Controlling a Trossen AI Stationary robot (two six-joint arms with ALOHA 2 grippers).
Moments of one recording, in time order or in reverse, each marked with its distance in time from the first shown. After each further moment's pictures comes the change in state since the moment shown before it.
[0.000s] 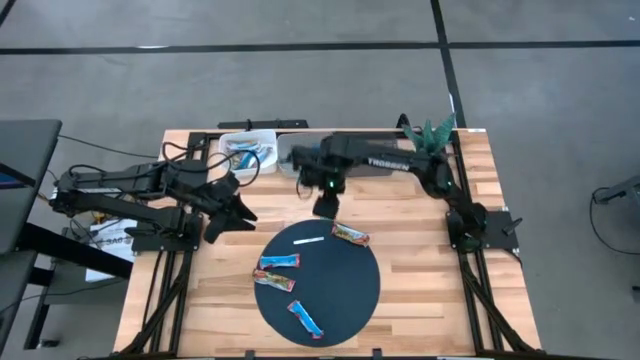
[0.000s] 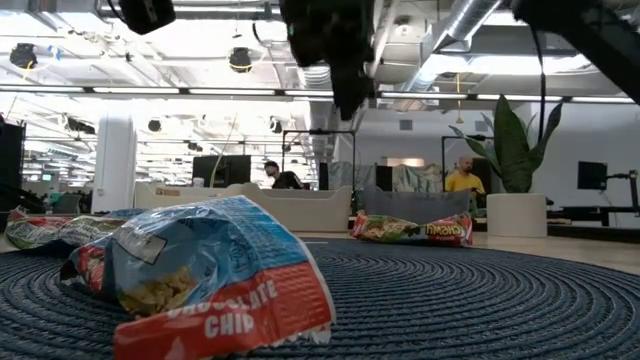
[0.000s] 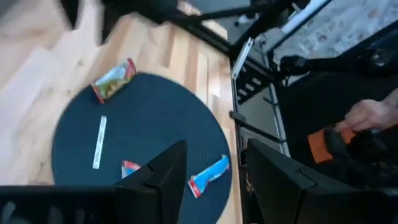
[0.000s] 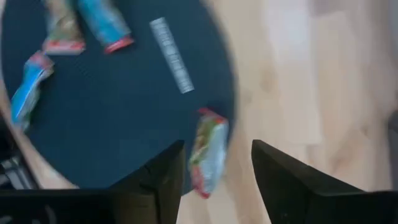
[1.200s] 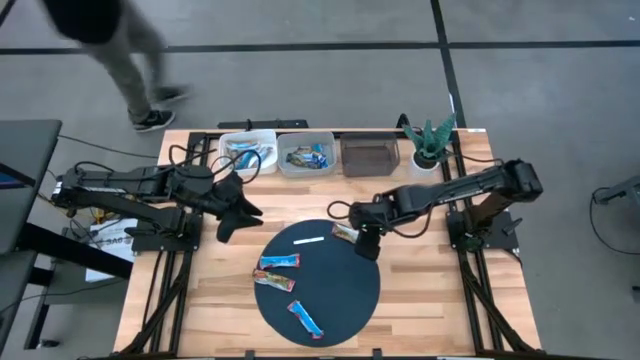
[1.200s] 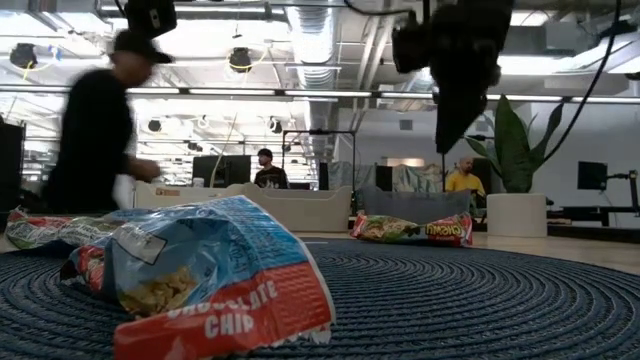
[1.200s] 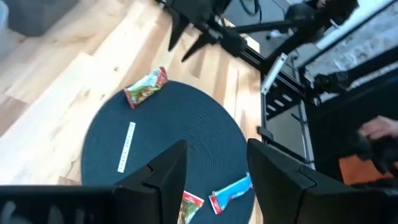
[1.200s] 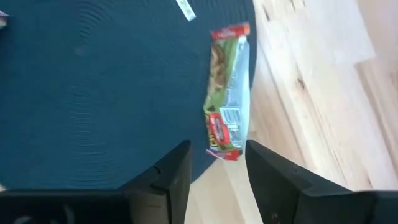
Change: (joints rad) left arm -0.064 0.044 0.000 0.014 -0.201 -0.064; right arm 0.283 -0.670 -1.175 0.735 0.255 0.384
